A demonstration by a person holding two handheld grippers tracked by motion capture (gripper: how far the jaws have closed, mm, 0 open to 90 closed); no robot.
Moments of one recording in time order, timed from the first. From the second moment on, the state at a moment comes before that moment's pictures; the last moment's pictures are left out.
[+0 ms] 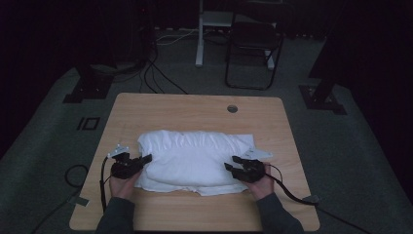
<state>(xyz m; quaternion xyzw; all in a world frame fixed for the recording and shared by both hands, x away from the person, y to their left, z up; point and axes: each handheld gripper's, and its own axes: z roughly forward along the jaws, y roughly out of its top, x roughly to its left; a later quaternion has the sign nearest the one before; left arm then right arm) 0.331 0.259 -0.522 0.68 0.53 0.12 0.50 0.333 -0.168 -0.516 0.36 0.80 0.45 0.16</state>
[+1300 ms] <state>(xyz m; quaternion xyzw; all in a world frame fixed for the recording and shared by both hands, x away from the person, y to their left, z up) 0.347 0.209 -0.442 0.70 0.43 0.15 0.55 0.413 -0.068 -0.535 0.34 0.85 0.36 0.18</state>
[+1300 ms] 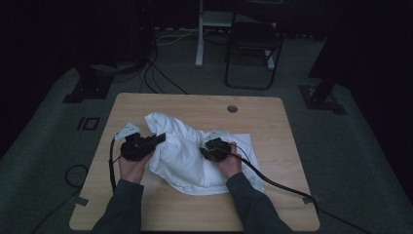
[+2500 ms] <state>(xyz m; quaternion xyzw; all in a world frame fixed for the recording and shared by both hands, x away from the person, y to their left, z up) 0.350 0.177 -0.417 0.71 0.39 0.15 0.56 0.363 -0.102 -0.550 0.31 0.86 0.36 0.17</state>
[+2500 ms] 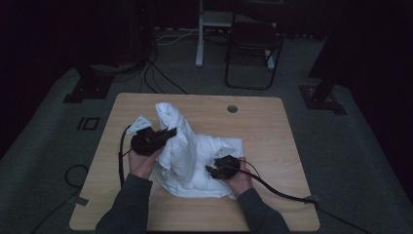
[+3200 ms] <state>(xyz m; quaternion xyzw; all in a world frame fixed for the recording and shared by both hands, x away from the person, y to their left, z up) 0.350 0.129 -0.426 0.75 0.35 0.14 0.55 0.375 -0.146 -0.550 0.35 0.85 0.36 0.18</state>
